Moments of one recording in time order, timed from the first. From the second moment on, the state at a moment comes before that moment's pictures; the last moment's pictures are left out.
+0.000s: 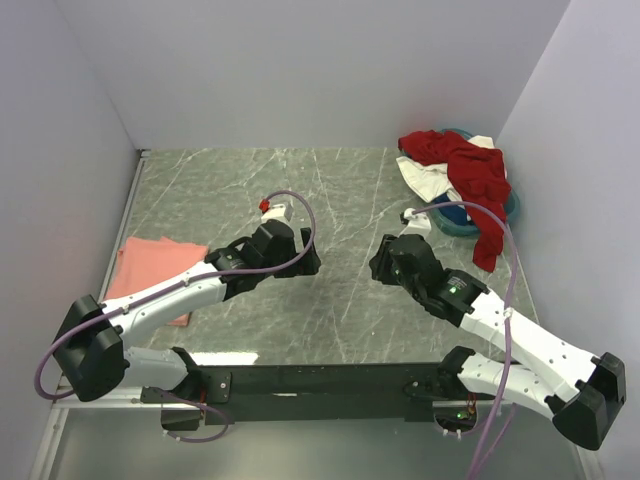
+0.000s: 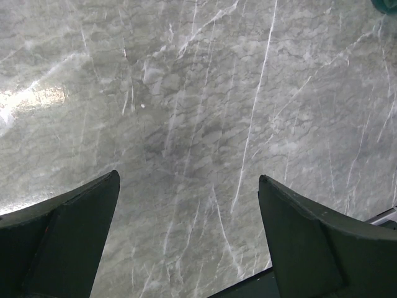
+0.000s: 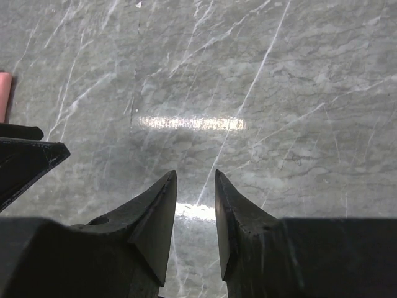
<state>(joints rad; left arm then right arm) -0.82 1.29 0.91 -0.32 -0.21 -0.75 0.76 0.93 0.76 -0.47 0.37 0.68</state>
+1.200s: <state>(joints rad) -0.76 1.28 0.92 -0.36 -0.20 -0.72 0.26 1.40 1.29 -0.49 0.22 0.56</state>
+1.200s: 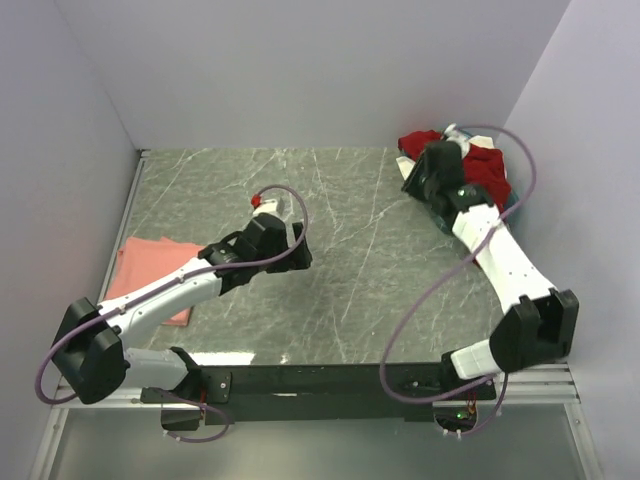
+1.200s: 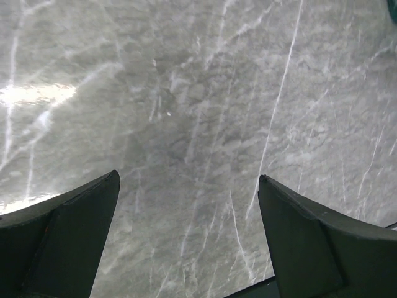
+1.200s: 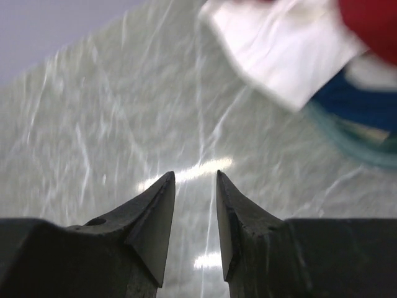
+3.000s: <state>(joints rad) -0.58 1.23 0.94 -0.38 -0.01 -0.67 -0.14 1.56 1.65 -0.53 0.32 0.57</state>
